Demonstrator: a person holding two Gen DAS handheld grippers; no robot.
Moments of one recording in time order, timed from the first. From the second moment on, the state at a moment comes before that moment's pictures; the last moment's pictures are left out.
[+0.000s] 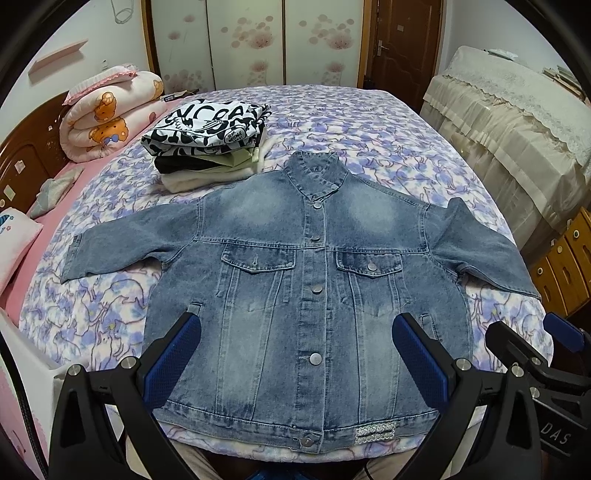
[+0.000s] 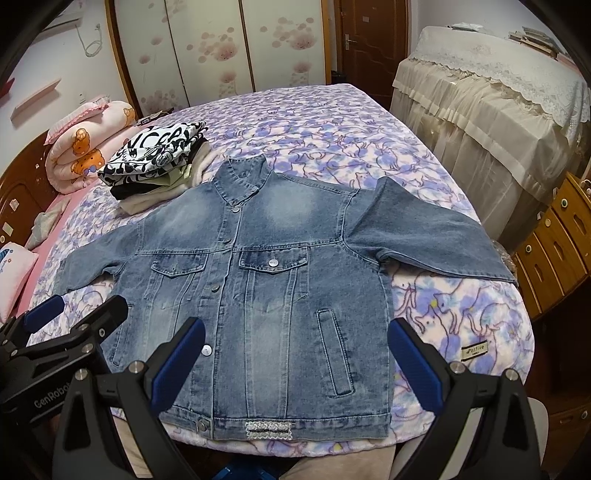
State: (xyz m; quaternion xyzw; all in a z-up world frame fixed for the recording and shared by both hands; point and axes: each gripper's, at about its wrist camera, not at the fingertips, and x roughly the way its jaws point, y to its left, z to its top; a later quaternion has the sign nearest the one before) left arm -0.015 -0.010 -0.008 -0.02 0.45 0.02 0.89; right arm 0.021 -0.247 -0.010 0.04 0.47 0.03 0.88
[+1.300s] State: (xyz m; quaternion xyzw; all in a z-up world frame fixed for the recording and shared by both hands) left arm -0.009 -0.003 -0.012 -0.02 0.45 0.02 0.89; right arm 0.019 -0.244 -0.012 0.05 0.47 0.04 0.88
